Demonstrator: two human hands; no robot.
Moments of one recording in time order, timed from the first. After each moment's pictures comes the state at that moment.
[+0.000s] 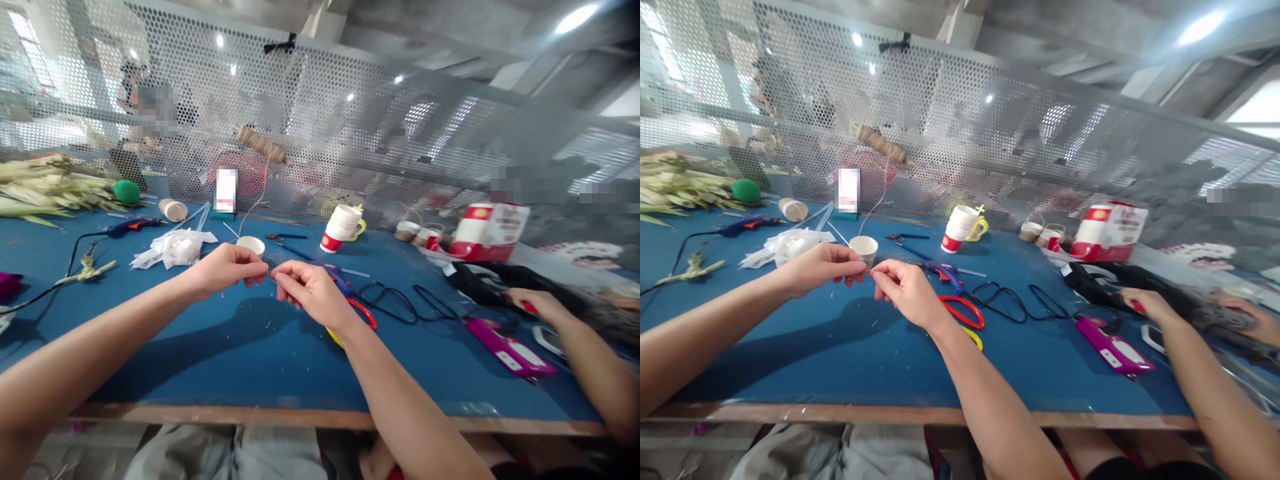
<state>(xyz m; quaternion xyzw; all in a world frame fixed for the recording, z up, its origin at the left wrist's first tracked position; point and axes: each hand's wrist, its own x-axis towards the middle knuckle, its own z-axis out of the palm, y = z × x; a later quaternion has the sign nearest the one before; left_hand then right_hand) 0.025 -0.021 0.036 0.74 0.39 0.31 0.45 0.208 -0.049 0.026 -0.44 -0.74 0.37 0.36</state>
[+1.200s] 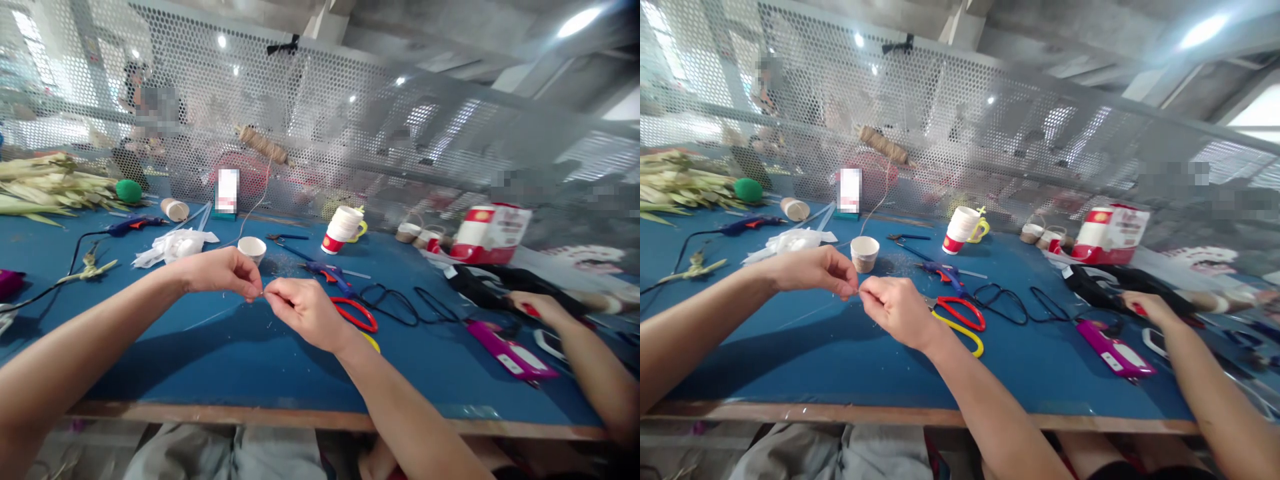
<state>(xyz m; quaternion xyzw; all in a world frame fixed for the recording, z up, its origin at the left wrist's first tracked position) 0.010 -0.013 0.044 0.83 0.30 0.14 0.45 0.200 -0.064 0.027 -0.37 -0.87 0.16 0.30</state>
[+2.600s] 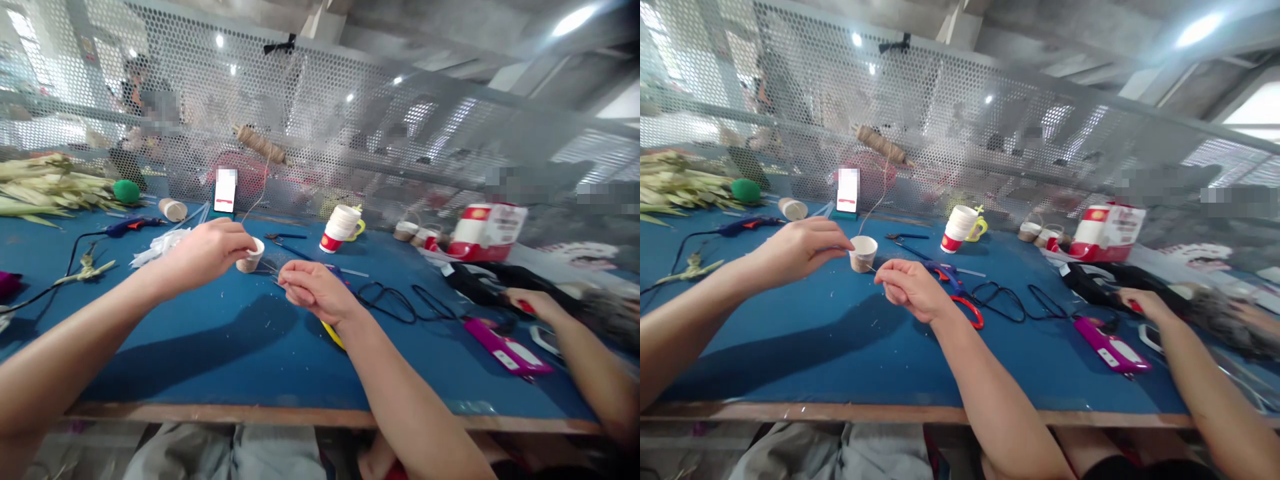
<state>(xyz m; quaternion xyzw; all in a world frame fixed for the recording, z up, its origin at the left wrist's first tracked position) 0.002 -0.021 0.061 0.89 0.32 0.32 0.04 0.214 -0.041 0.025 -0.36 -0.60 0.60 0.39</state>
